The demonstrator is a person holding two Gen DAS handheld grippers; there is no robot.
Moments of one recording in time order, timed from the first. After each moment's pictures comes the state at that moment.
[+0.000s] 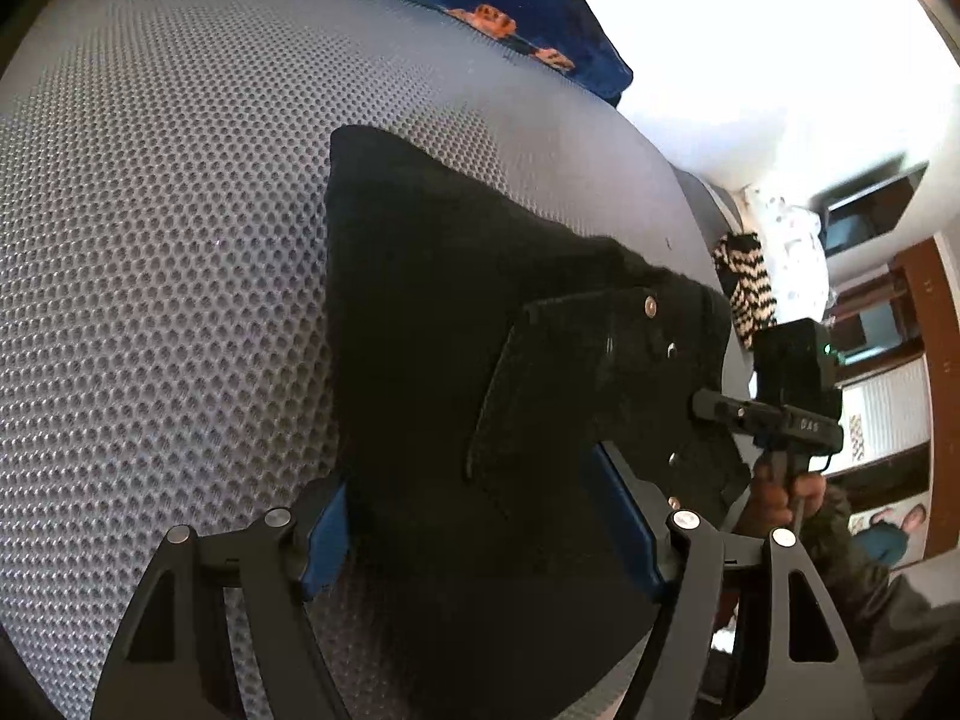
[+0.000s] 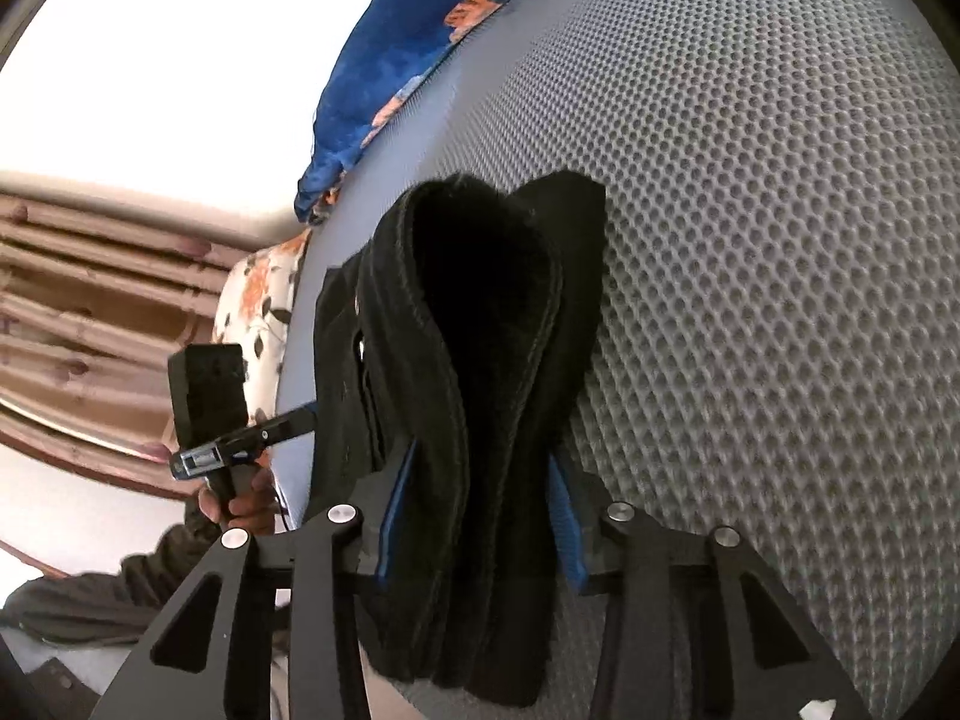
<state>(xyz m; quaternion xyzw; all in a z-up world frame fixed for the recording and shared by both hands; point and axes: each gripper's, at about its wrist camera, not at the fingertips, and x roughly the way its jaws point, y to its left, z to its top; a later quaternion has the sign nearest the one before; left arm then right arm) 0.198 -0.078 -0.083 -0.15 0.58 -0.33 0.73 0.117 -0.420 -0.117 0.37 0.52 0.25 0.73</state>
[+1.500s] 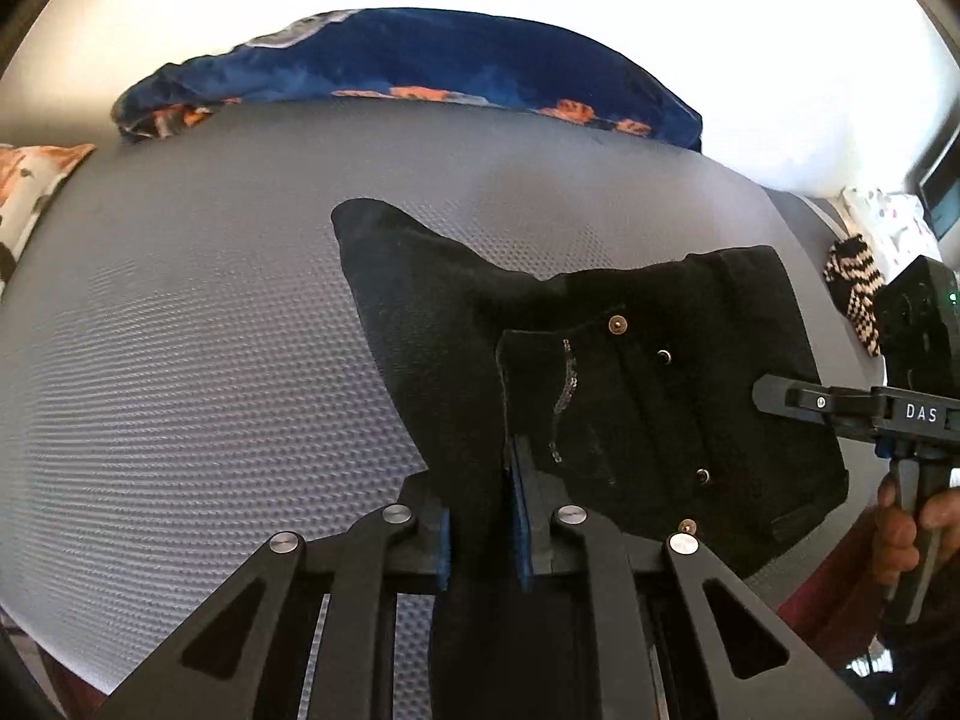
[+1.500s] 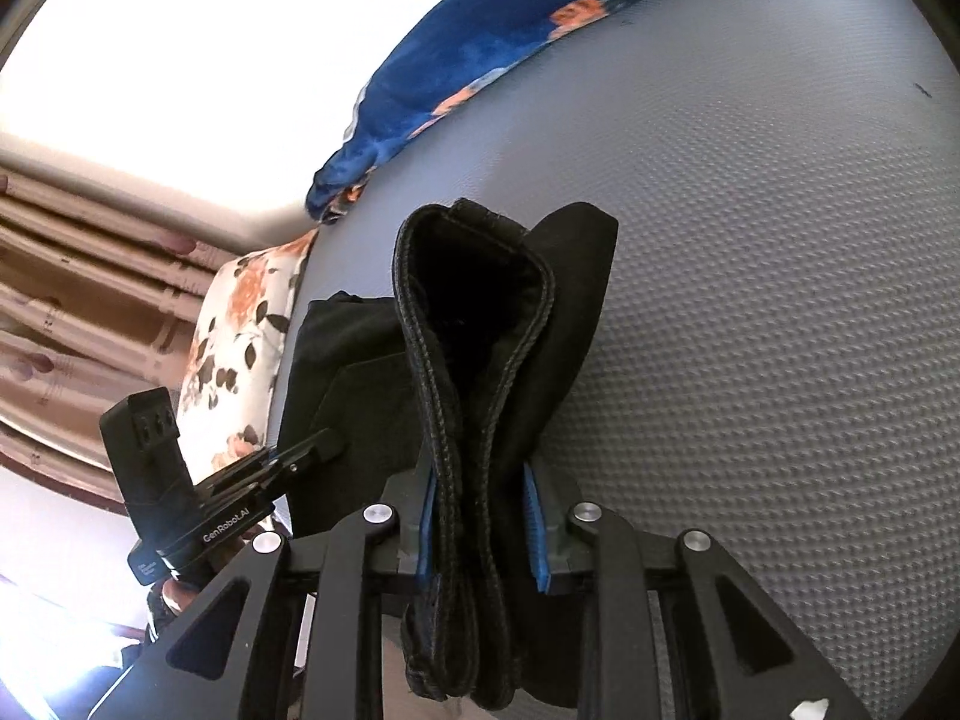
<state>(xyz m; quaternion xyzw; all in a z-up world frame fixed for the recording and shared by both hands) 0.141 -0.024 -0.016 -0.02 0.51 -0.18 0.84 0.131 -0.295 -0.058 0.32 0.51 0.21 0.77</state>
